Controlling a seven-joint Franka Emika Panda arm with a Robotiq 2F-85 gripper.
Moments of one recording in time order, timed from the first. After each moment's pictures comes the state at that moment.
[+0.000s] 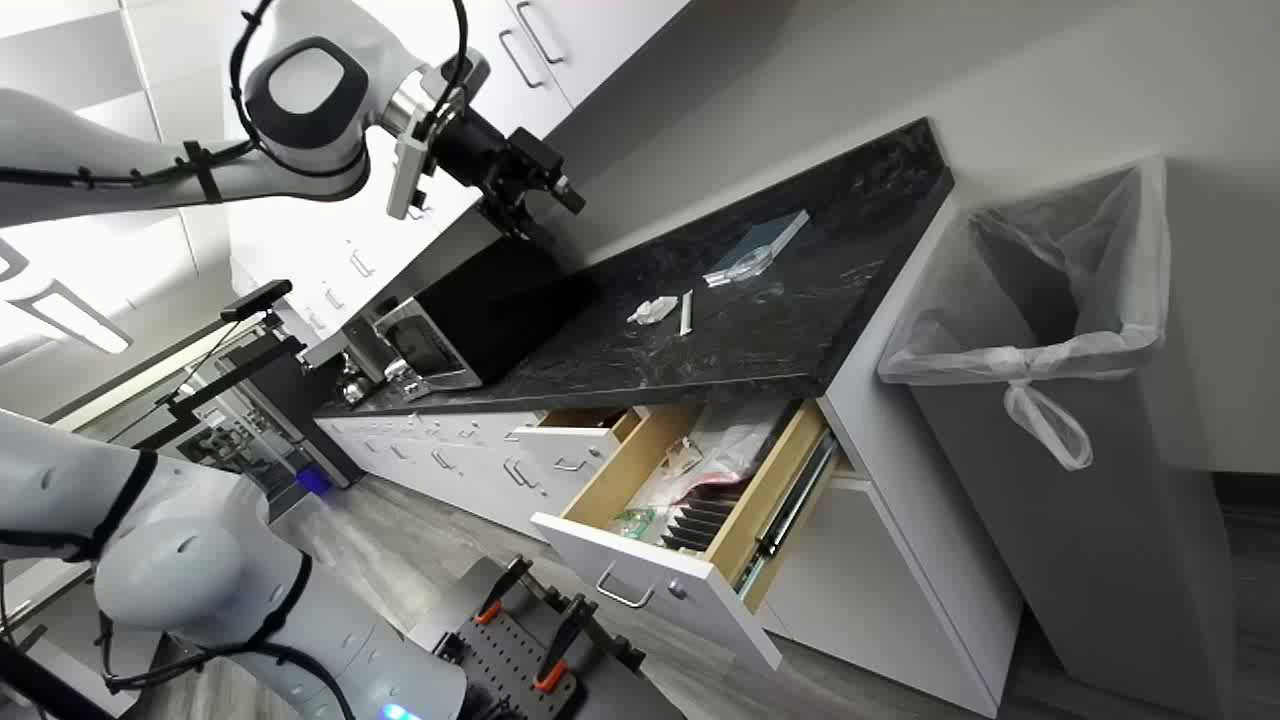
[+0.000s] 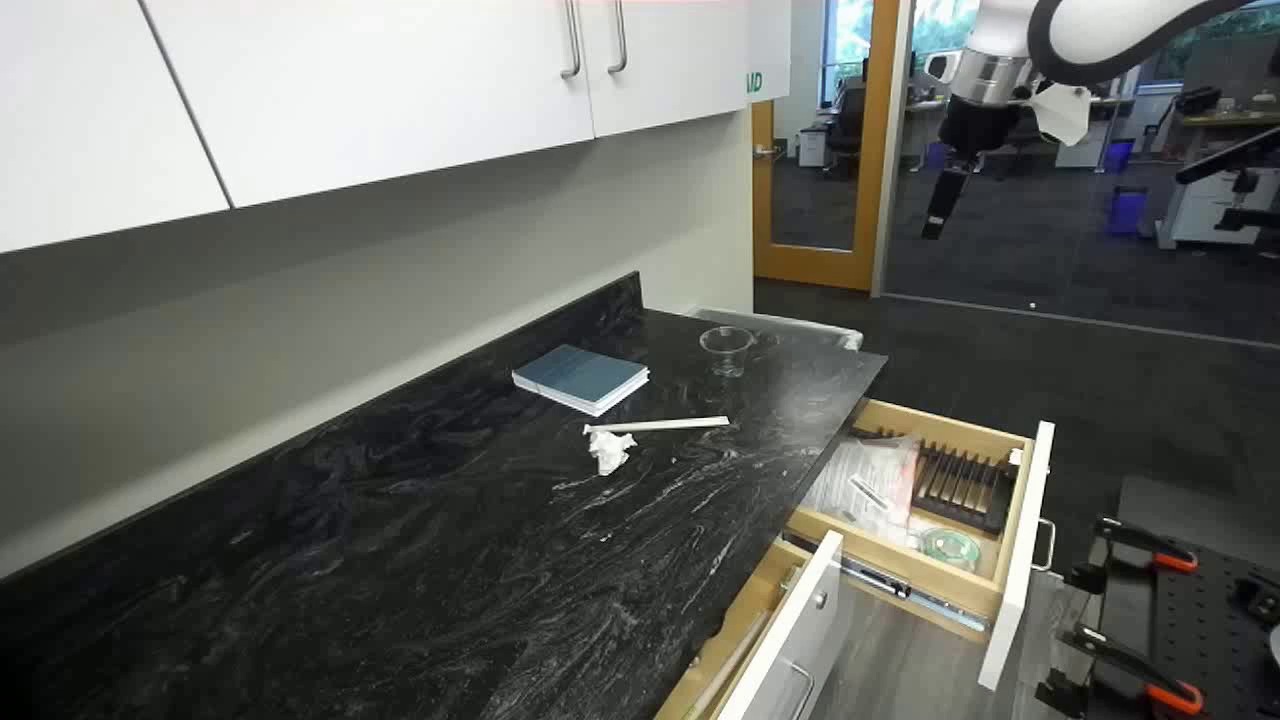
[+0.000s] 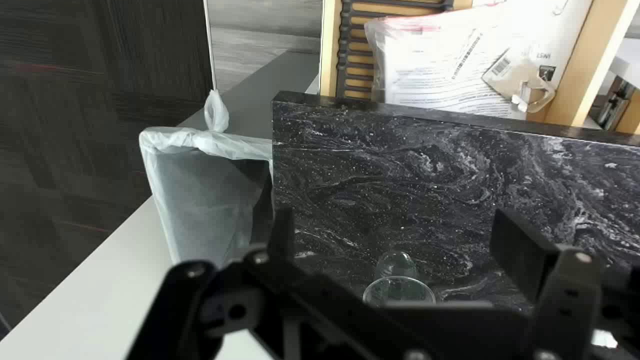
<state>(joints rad) -0.09 -0.41 -0.15 -2.31 -0.21 2.19 -0.27</state>
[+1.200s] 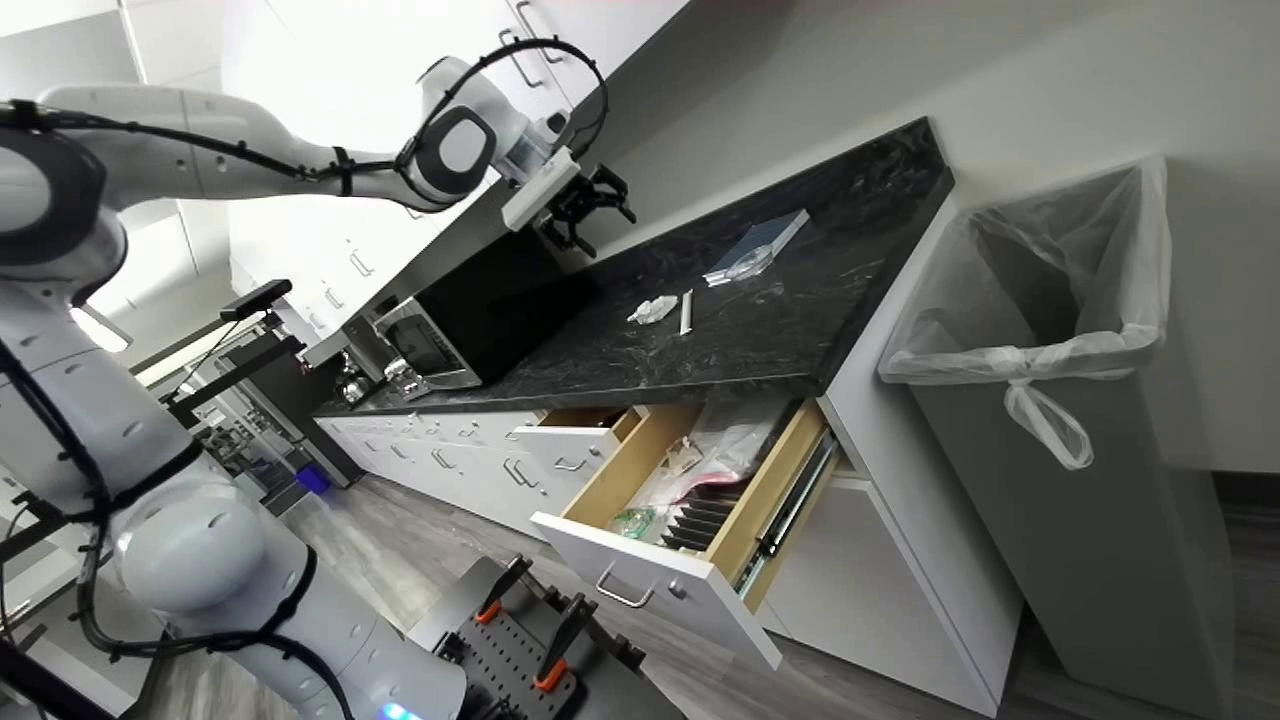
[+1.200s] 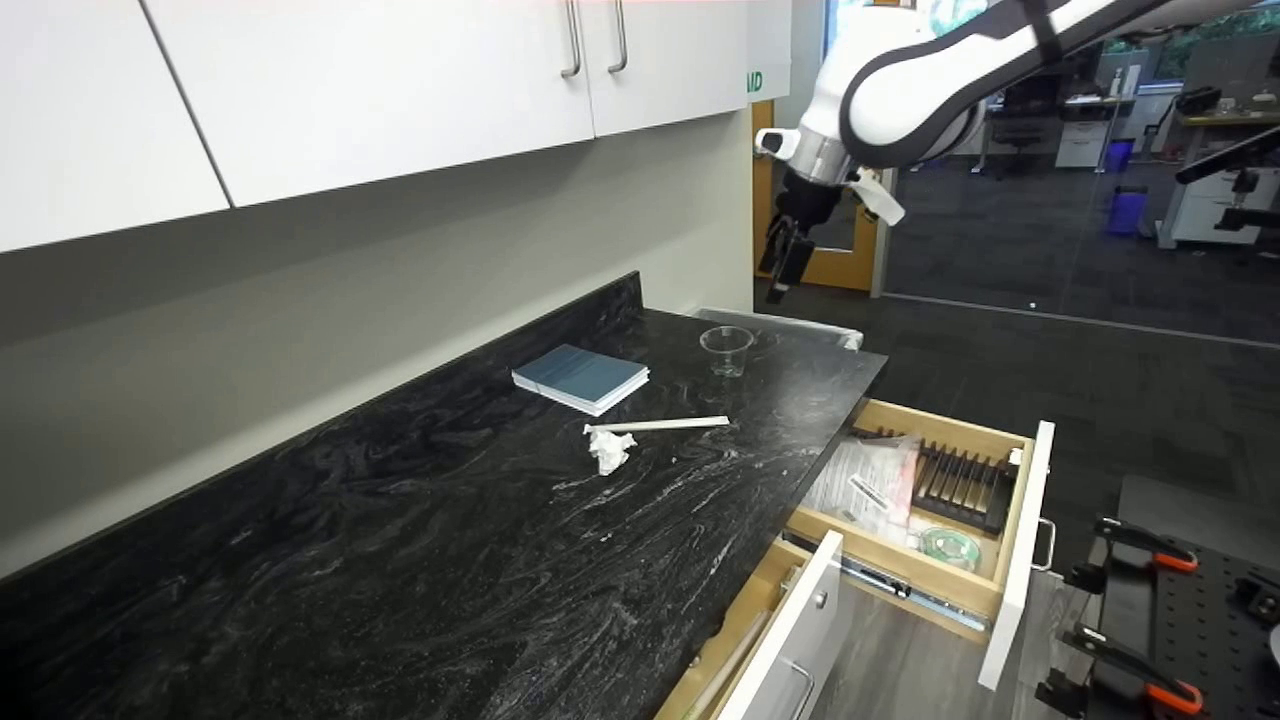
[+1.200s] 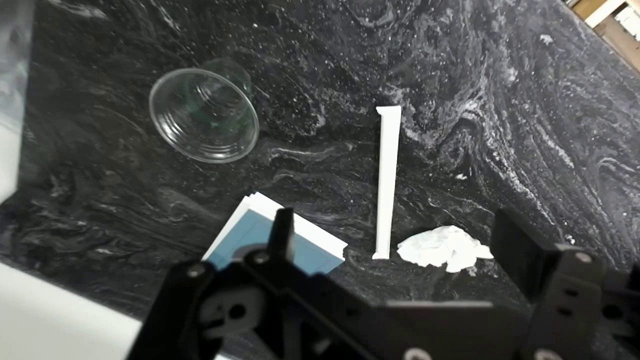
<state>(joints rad) 0.11 0.05 -0.11 -2.04 0.14 2.47 -0.76</state>
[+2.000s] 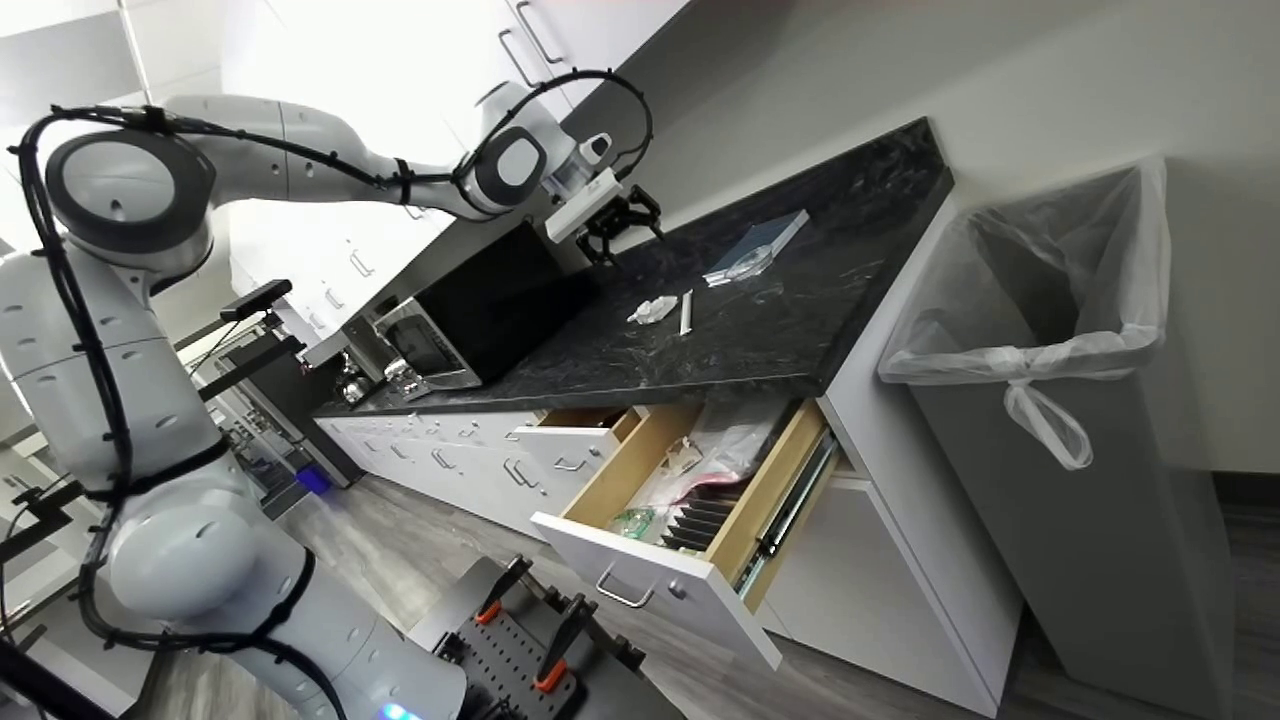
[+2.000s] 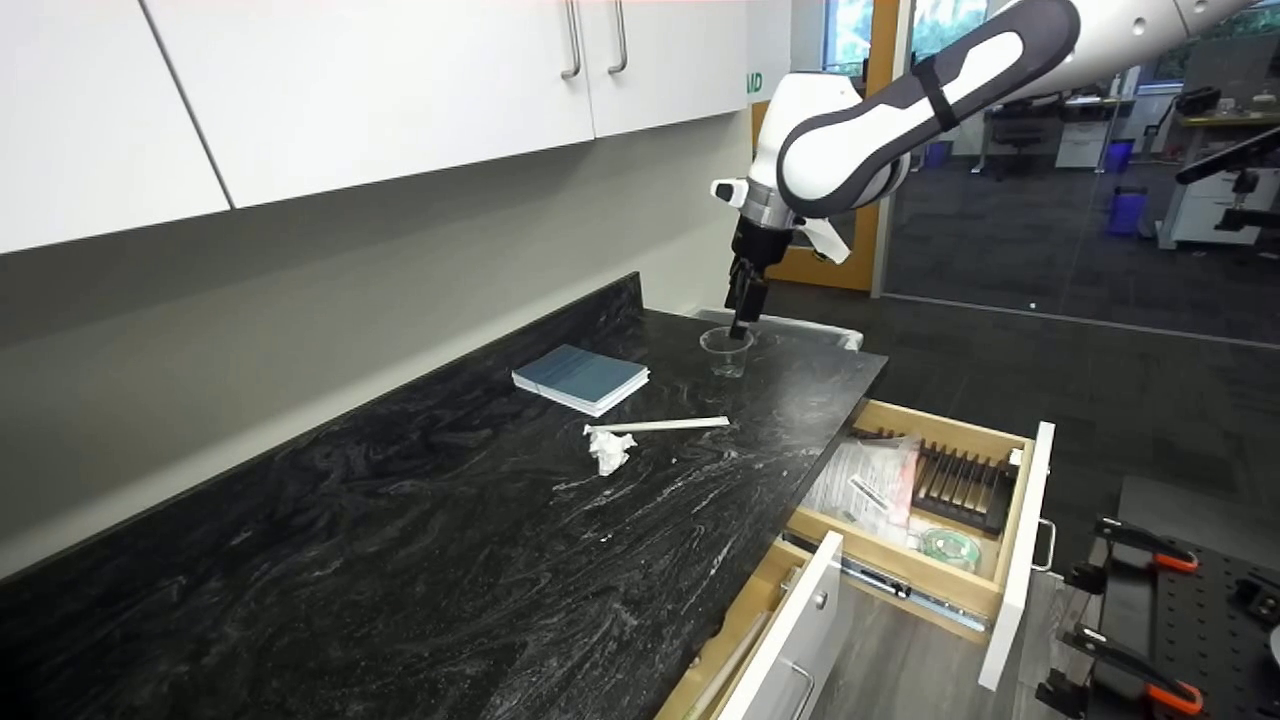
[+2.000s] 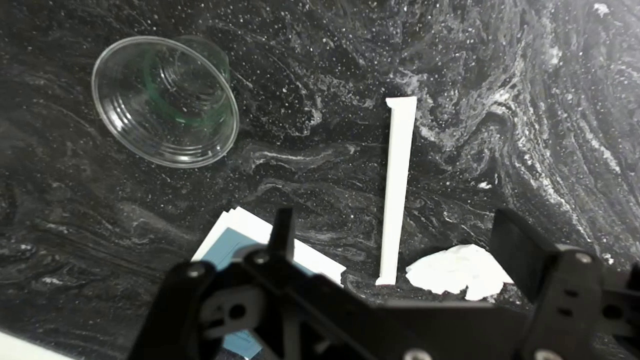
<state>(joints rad) 0.03 0.27 -0.01 -1.87 0.12 2.46 -0.73</state>
